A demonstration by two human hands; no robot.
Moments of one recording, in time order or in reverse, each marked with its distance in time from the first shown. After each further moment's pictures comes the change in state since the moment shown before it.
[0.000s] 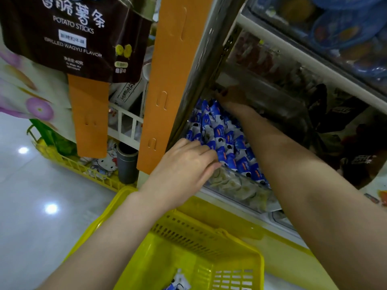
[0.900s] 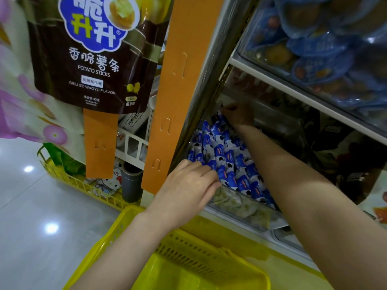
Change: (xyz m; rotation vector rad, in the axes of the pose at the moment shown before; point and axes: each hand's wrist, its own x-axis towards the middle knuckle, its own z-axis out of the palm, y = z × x) left_hand 0.000 0.001 0.003 -0.007 0.049 0.021; right_hand 0.001 0.004 -0.012 0.177 0.235 0.050
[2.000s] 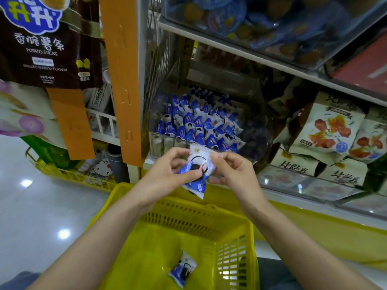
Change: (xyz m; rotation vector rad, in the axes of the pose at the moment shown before) left_hand -0.034 0.047 0.005 -1.070 -0.184 -0.585; right_hand -0.268 0.033 -0.071 0.848 -0.171 0.240
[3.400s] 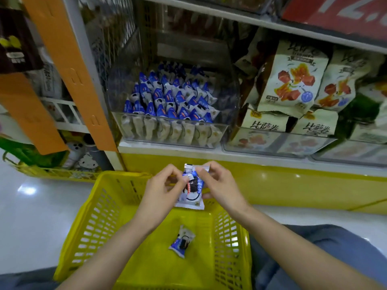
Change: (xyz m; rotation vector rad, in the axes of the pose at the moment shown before) left_hand -0.024 -0.075 0.055 0.207 0.100 0.257; right_hand -0.042 0.073 -0.029 -0.089 0.007 0.165
